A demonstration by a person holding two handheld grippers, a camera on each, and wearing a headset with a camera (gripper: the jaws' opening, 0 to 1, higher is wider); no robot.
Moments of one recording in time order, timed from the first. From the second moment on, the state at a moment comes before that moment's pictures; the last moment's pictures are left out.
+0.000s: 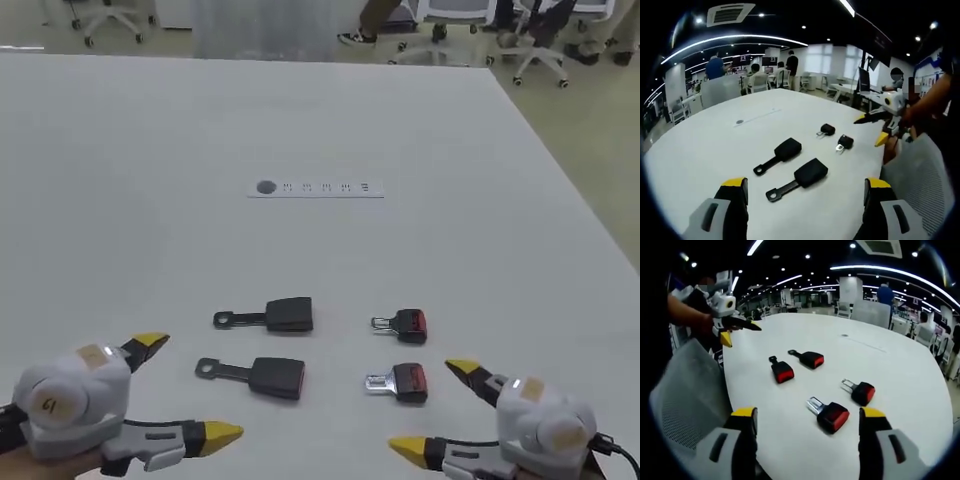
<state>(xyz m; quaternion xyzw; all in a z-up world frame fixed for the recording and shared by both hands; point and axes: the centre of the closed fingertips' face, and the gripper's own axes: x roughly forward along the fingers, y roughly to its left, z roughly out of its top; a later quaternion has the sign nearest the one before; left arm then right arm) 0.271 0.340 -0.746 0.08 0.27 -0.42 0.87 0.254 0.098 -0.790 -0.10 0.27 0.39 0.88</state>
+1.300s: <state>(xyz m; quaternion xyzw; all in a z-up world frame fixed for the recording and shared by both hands) 0.304 0.305 -0.793 0.15 0.31 -0.50 0.80 0.292 0.089 -0.826 -0.14 0.32 0.46 0.82</state>
